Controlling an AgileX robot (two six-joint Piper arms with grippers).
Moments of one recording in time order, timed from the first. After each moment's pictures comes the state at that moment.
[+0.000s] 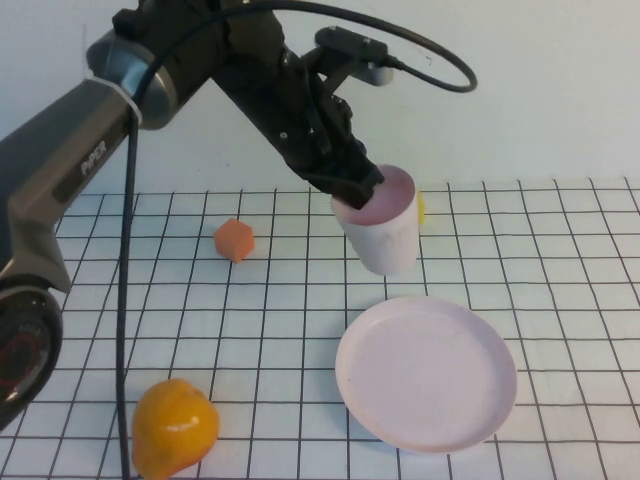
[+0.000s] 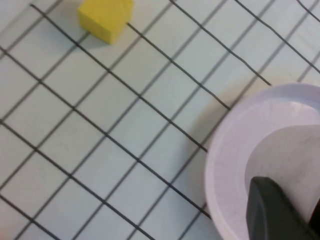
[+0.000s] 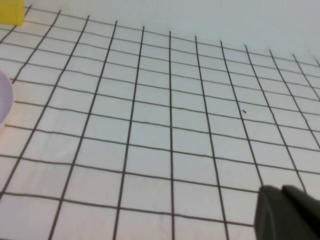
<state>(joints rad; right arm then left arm) -0.07 -0.01 0.03 -0.02 0.42 -0.19 -0.44 2.10 -2.09 -0.40 1.24 0.46</state>
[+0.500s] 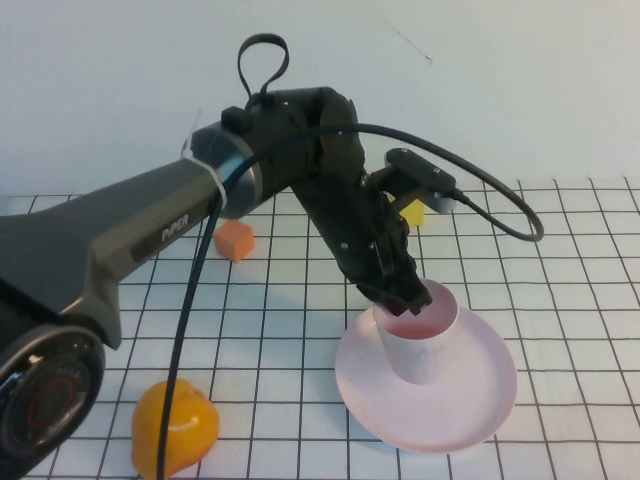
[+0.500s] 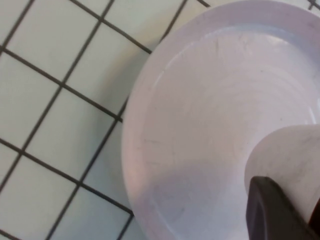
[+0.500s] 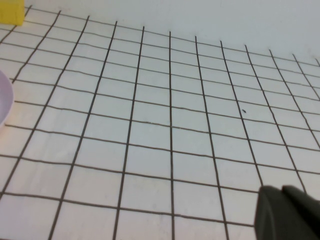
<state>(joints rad) -0.07 -0.01 0.03 -0.02 0.42 -0.19 -0.60 2.10 -1.81 -0.36 1.10 0.49</state>
